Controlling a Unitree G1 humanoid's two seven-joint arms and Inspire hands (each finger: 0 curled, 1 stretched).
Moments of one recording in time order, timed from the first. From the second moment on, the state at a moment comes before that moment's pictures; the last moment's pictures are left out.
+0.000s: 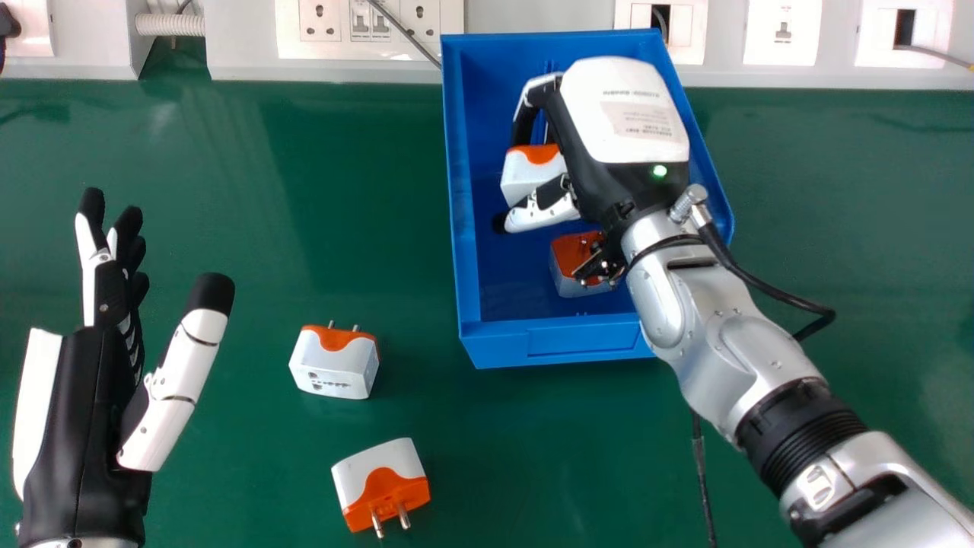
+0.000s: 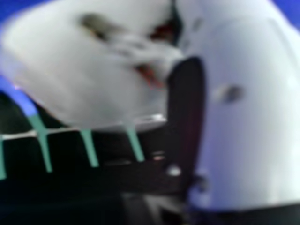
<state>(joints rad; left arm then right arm) 0.41 0.12 0.25 -0.40 0.04 -0.24 -0.05 -0.83 -0.16 0.43 0.77 -0.85 0.01 -0.31</state>
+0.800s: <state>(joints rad) 0.40 0.11 0.24 -0.40 0.04 -0.23 -0.04 -0.76 -0.20 0.46 0.57 -0.86 0.10 -0.27</state>
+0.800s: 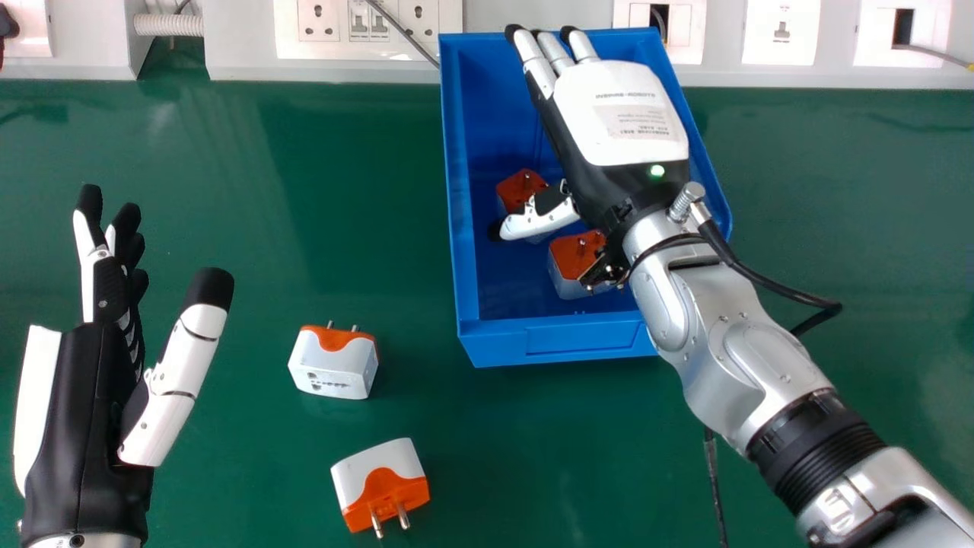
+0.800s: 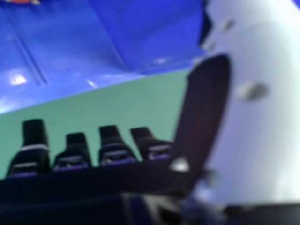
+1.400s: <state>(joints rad) 0.42 0.10 0.22 -0.42 0.05 -0.21 -0.03 -0.11 -0.32 0.31 -0.24 -0.77 -0.04 -0.26</state>
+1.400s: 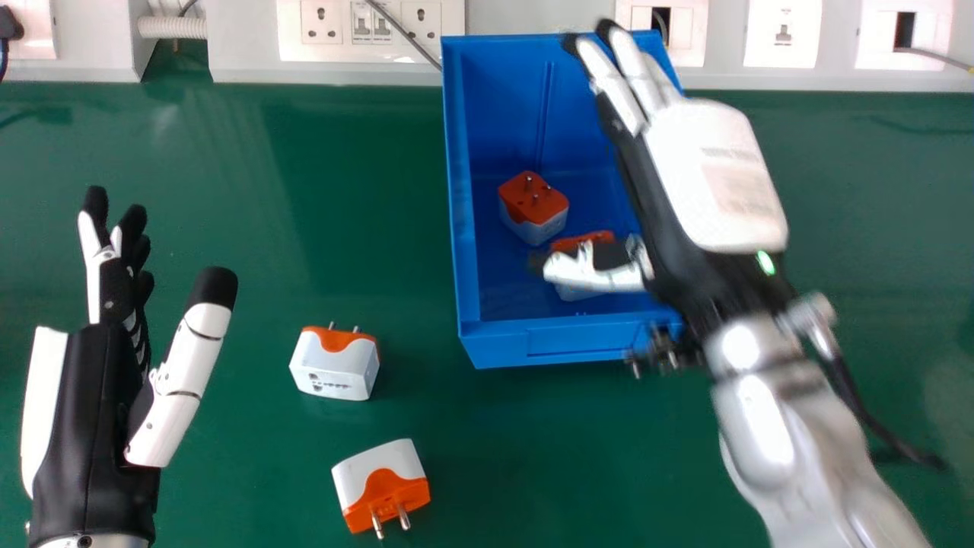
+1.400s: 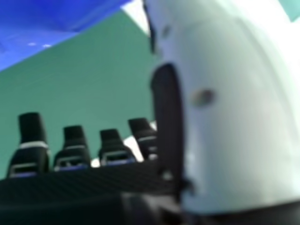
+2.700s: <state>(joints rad) 0.45 0.10 0.25 -0.39 0.01 -0.26 -0.06 0.00 -0.35 0.42 -0.02 -0.84 -0.77 -0.28</state>
